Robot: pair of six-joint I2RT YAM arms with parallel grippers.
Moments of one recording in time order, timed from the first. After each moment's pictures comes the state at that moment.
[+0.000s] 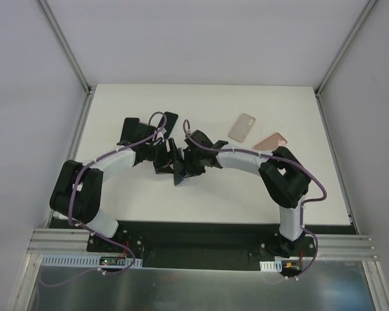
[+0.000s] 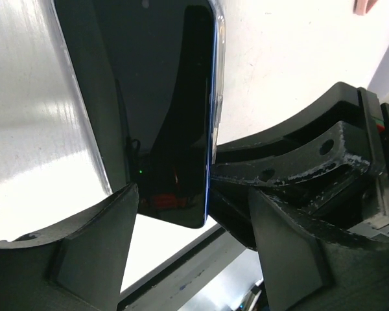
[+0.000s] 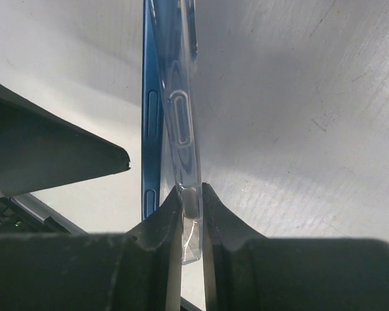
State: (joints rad) left arm -0.35 1.54 0.83 -0.24 0.60 -0.77; right arm 0.87 1.94 1.30 -0.36 -0.17 0.73
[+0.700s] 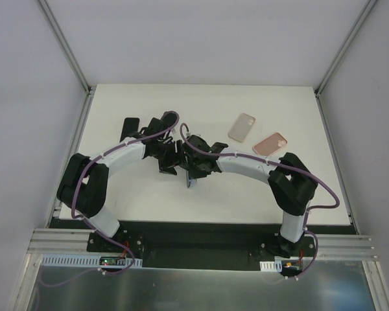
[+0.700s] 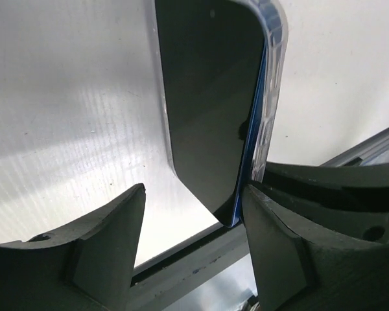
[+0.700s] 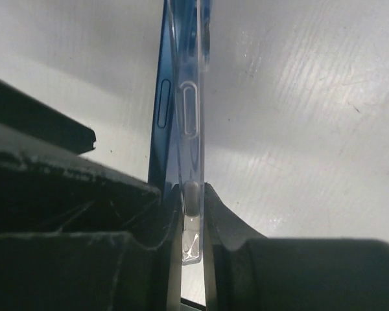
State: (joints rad) left arm -0.45 1.62 1.02 -0.51 0.43 -0.69; right arm 0.94 1.86 1.32 -0.55 0.09 0.69
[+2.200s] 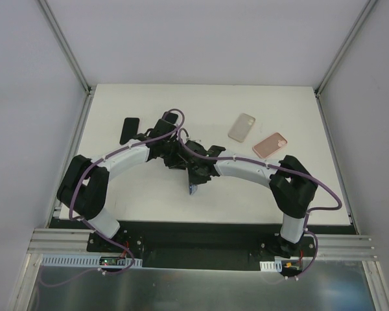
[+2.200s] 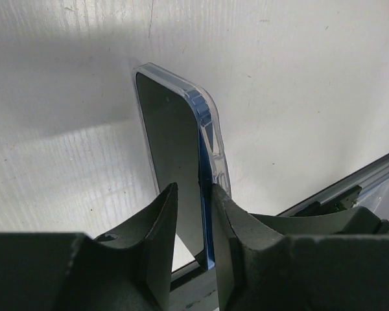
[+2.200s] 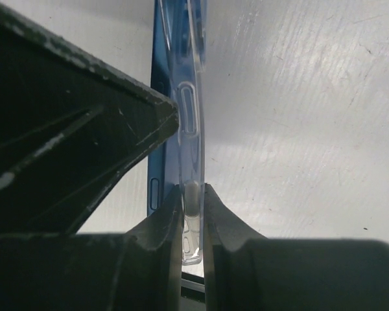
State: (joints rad) left arm -0.53 1.62 1.04 -0.49 0.29 -0.72; right arm 1.00 1.84 1.33 -0.67 0.14 0.76
